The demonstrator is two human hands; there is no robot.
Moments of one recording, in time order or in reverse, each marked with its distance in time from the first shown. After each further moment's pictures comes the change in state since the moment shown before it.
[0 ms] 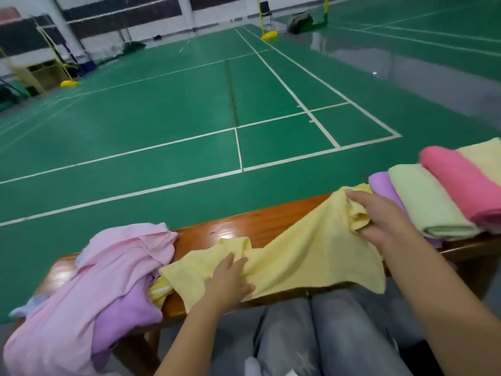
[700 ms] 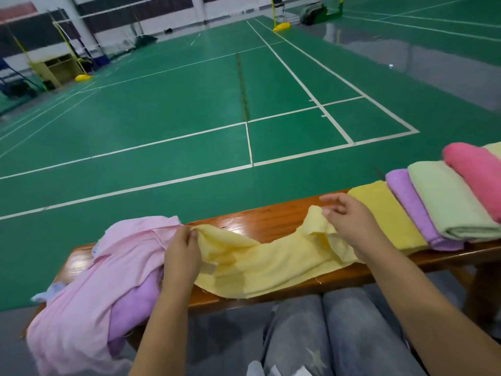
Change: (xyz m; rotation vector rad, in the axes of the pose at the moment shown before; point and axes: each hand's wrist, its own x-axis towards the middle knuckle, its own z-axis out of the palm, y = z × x) left_hand -0.049 -0.009 -0.091 -0.577 0.701 -0.229; right_hand -0.001 0.046 0.028 -0.756 -0.093 -0.334
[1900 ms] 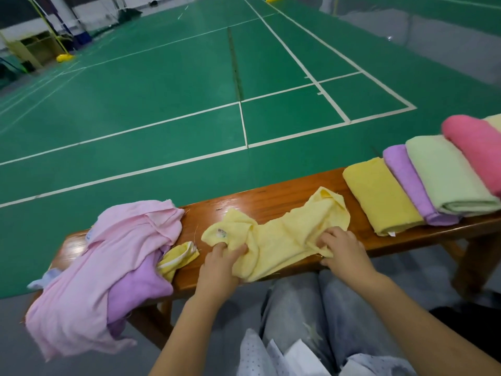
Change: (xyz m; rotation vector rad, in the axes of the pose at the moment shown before) left_hand -0.036 -0.060 0.058 0.691 -0.634 0.314; right_hand -0.022 0.113 0.021 -0.857 -0.196 -0.187
